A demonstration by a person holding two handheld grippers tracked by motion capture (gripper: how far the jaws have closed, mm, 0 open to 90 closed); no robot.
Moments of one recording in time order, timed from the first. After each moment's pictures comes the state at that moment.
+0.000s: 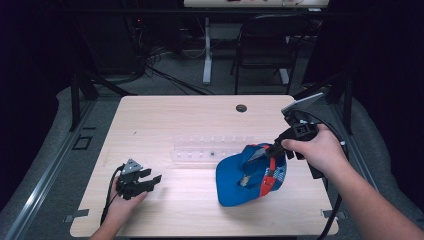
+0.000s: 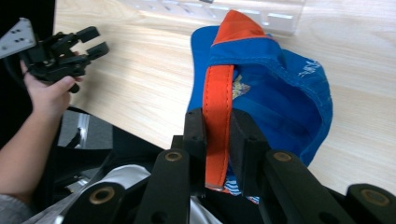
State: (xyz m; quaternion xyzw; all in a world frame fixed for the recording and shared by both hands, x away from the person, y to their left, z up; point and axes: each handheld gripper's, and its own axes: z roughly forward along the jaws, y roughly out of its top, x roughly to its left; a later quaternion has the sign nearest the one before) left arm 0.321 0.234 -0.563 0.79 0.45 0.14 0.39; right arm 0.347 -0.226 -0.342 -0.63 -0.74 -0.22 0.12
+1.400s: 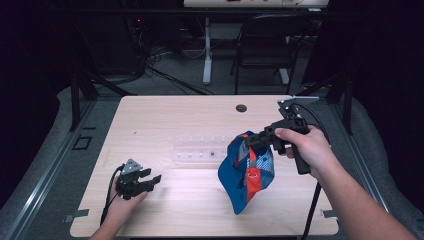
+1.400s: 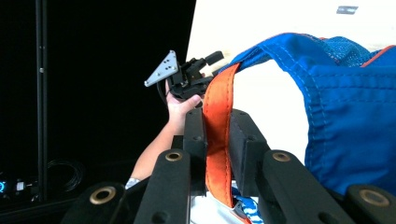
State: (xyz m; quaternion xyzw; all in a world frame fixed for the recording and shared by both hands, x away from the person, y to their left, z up) left arm 0.320 0.234 -0.562 0.79 0.45 0.15 0.39; right arm 0.355 -0.215 -0.342 -0.58 -0.66 -0.38 0.28
